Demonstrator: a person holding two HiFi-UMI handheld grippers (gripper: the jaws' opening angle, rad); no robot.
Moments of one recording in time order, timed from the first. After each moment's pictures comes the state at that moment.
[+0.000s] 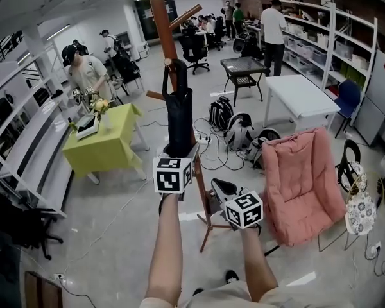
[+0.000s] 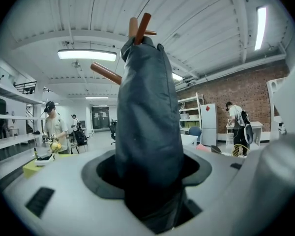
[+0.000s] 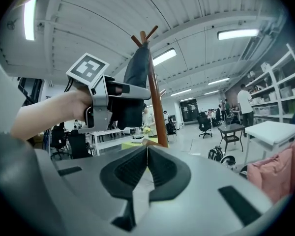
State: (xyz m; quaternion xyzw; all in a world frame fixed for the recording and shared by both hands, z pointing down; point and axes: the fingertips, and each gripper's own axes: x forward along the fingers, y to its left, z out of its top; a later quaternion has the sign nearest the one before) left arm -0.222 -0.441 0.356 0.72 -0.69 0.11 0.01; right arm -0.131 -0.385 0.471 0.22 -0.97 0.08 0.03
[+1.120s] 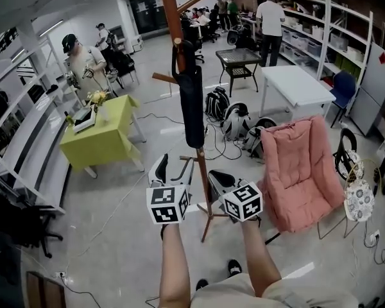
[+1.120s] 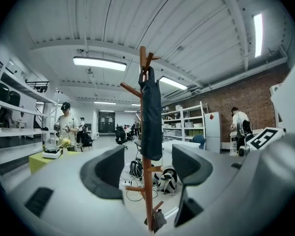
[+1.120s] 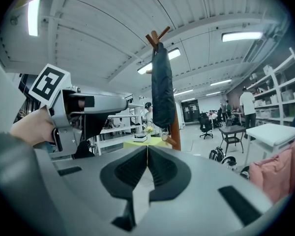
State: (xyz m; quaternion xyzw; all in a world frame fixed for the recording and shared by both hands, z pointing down) left arm -0.232 -0.326 0.382 0.70 -0.71 0.05 -0.01; right arm -0.152 -0.345 0.471 0.22 -0.97 0.07 0.04
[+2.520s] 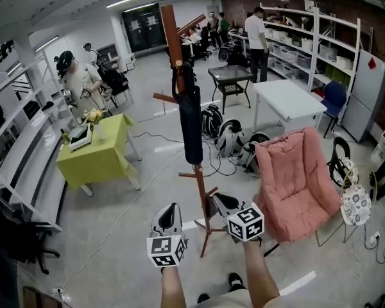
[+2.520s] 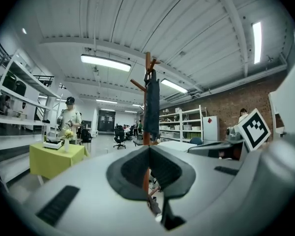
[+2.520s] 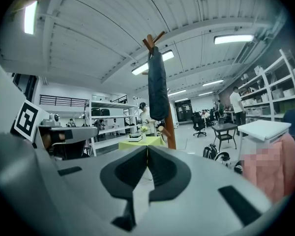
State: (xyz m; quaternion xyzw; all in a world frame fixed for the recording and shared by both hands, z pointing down) left arm -0.236 -0.251 0.454 0.70 -0.71 0.02 0.00; right arm -0.127 -0.332 0.494 0.26 -0.96 0.09 0.03
